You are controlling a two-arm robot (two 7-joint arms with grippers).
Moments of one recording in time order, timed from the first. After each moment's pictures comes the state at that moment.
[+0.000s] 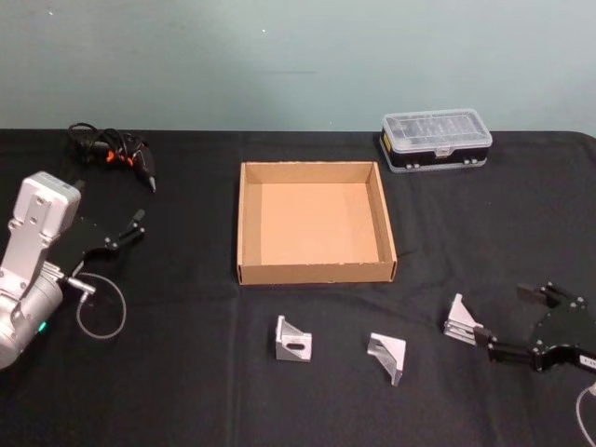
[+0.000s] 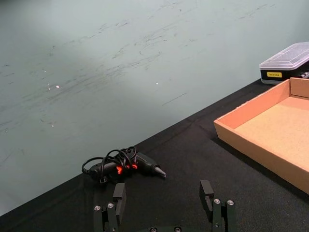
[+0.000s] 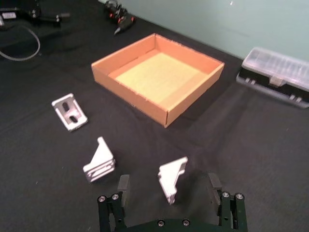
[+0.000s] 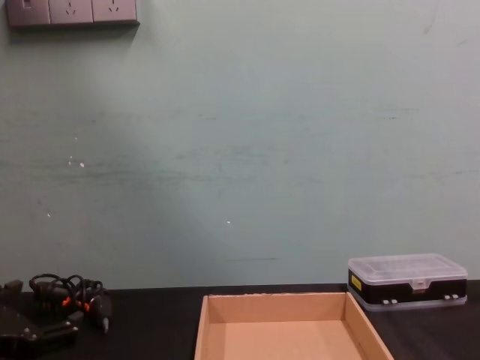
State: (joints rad) left arm -0.20 0.60 0.45 -1.41 -0.25 -0.12 0.03; right arm -0.24 0.93 -0.12 -1.91 0.57 0.24 0.36
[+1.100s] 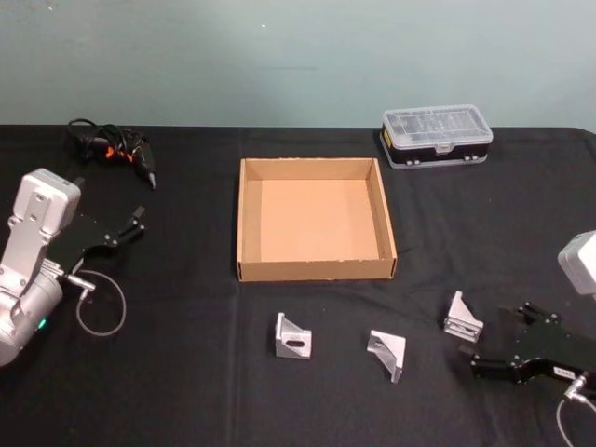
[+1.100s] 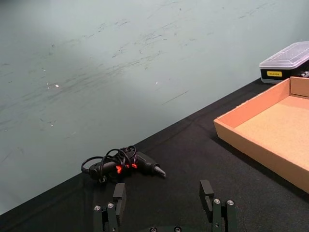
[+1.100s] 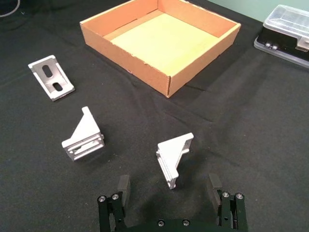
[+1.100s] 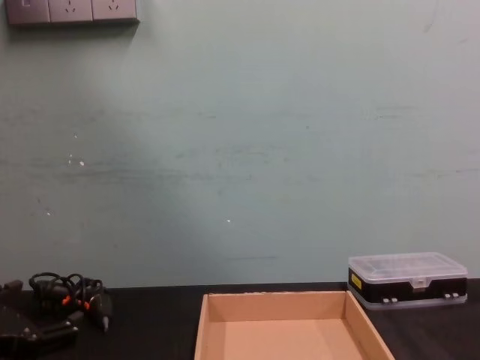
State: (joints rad) left arm -0.20 0.60 0.45 -1.41 -0.25 -0.12 0.03; right arm -0.11 0.84 -0.23 -1.76 0.44 0.29 0.44
